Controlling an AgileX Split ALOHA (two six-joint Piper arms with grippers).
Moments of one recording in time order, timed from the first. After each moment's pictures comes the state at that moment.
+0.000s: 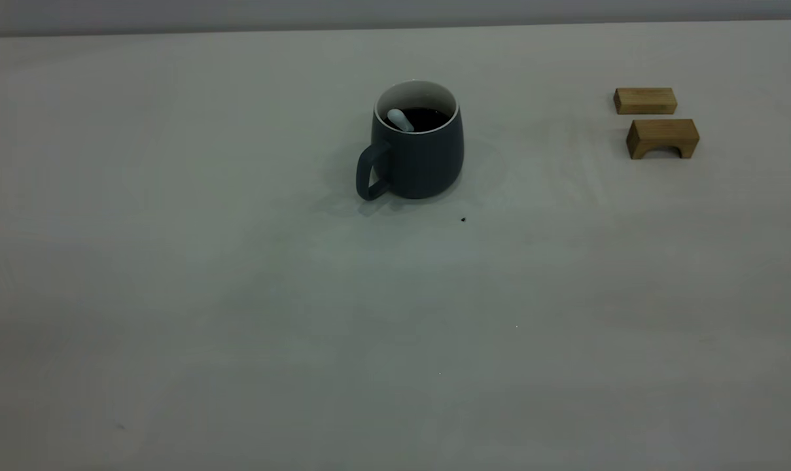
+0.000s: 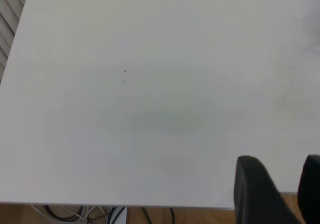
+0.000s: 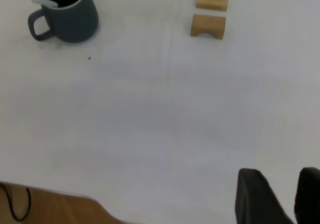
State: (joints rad) left arm 0.01 -0.02 -0.49 0.04 1.13 -0.04; right arm 0.01 0.05 -0.47 0.13 1.14 -0.17
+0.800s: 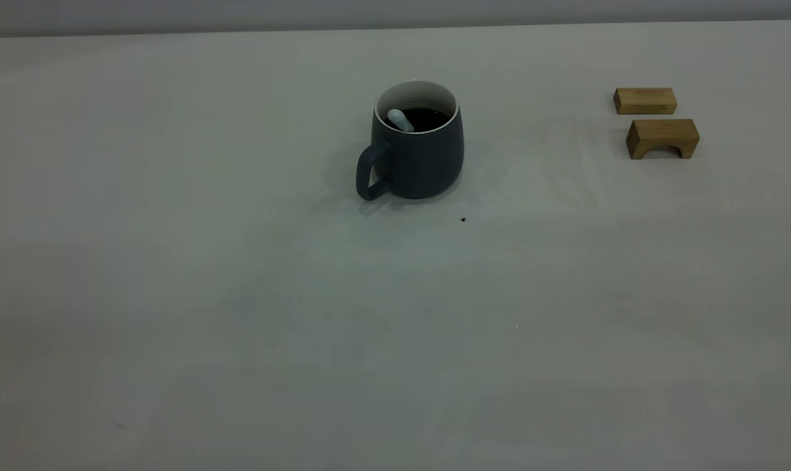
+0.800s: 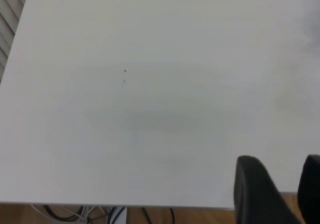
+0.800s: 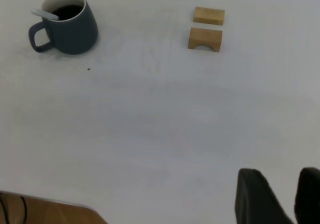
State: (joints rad) left arm 0.01 -0.02 -0.49 0.04 1.13 -0.04; right arm 0.01 0.02 -0.47 0.12 1.14 -0.17
